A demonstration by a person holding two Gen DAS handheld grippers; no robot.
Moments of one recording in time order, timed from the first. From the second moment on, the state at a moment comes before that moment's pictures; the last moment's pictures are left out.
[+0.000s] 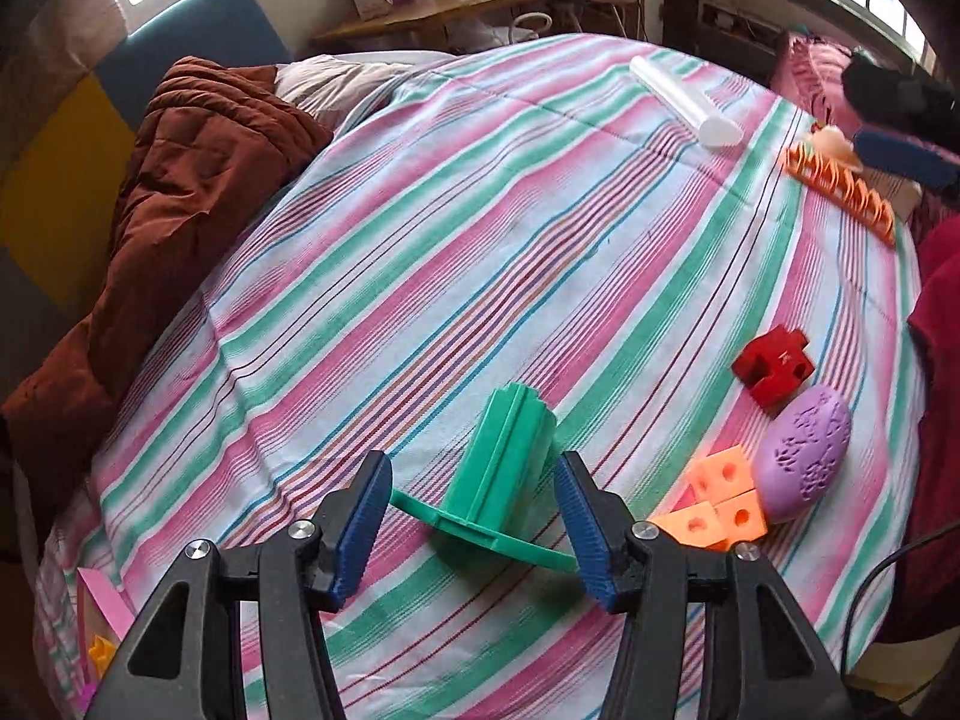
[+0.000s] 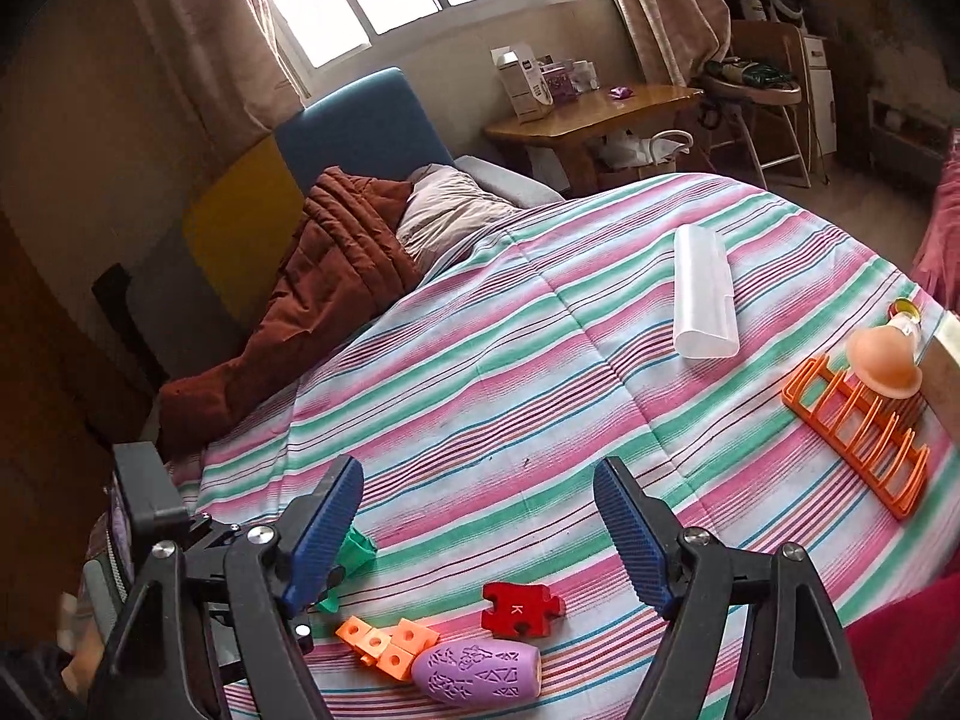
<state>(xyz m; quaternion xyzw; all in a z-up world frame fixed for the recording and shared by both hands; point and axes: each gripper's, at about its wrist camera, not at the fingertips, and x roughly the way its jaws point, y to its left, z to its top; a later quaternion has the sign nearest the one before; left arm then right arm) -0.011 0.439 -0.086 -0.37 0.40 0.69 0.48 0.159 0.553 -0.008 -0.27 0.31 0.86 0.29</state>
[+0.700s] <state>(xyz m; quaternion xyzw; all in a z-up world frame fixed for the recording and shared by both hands) -0.005 0.324 -0.086 -0.45 0.23 0.75 0.43 0.130 0.538 -0.038 -0.41 0.27 0.85 0.20</state>
